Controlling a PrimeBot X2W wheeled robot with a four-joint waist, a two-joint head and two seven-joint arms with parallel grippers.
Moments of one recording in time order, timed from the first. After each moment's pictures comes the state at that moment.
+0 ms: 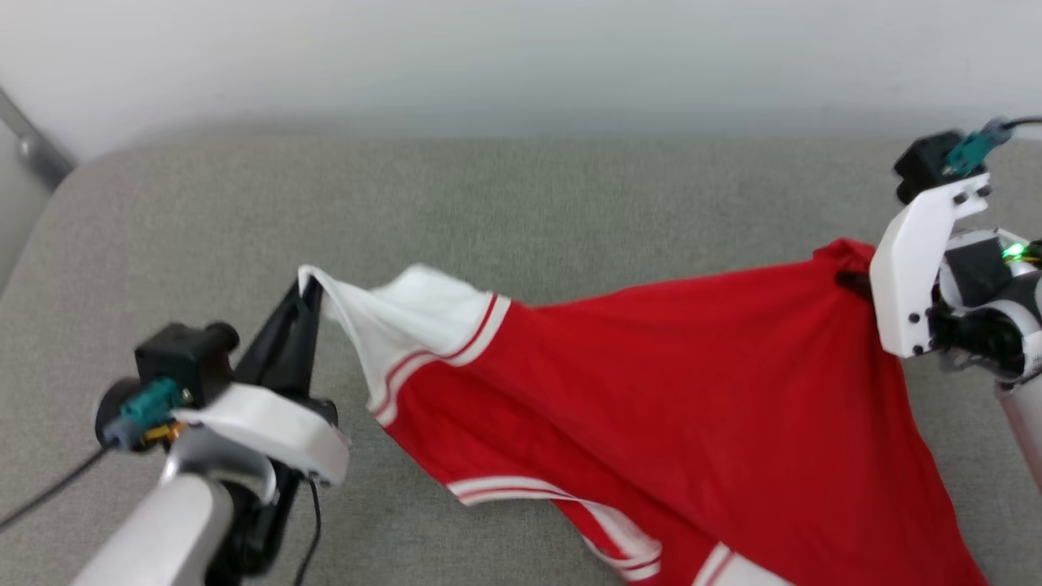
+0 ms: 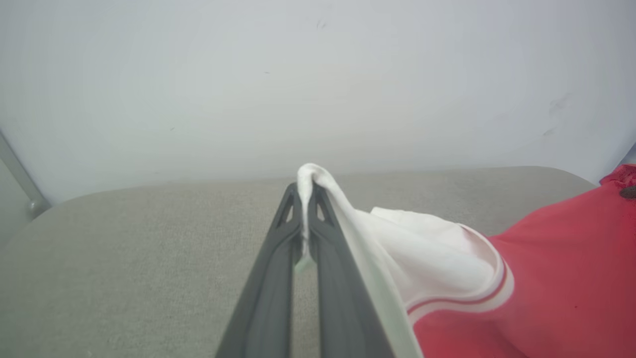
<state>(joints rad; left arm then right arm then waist) -0.26 0.52 -0.45 -0.07 -0.65 0.23 -0.09 -0.68 -0.44 0.32 0.37 0.60 0.13 0.92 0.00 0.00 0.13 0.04</state>
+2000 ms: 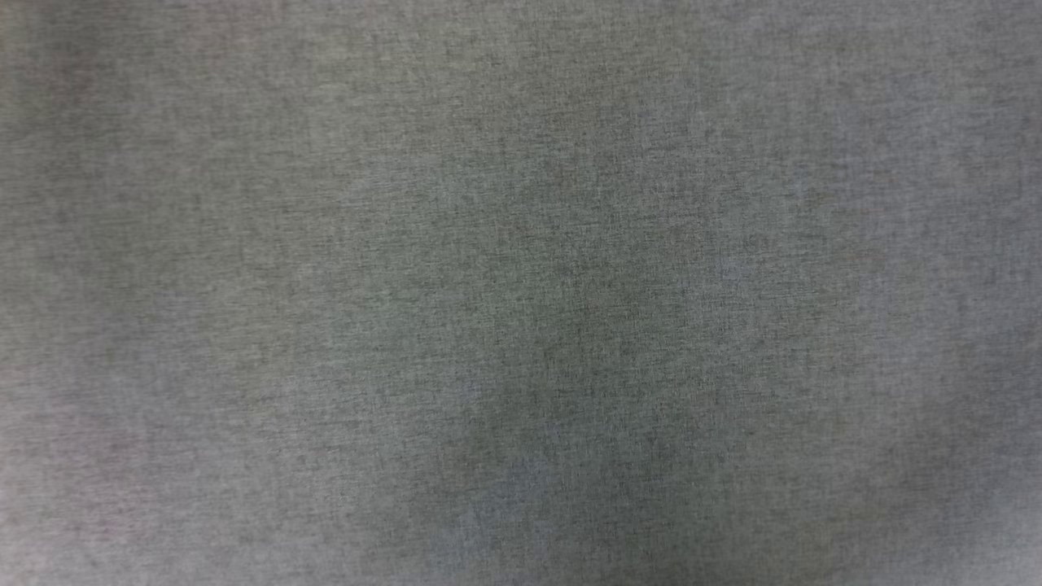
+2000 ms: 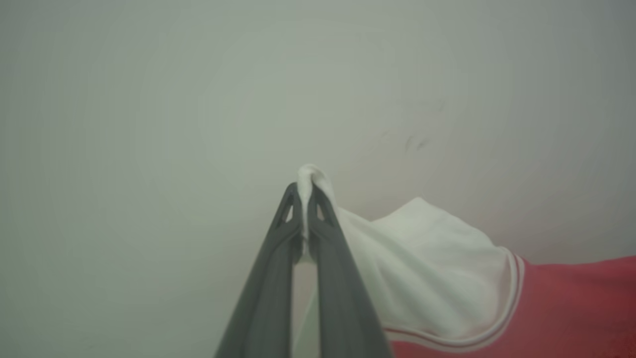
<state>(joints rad) -1.63 0.47 -0.37 0.56 -0.55 0.10 -0.07 -1.72 -0.38 0.47 0.80 0.56 0.13 0.15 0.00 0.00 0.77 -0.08</state>
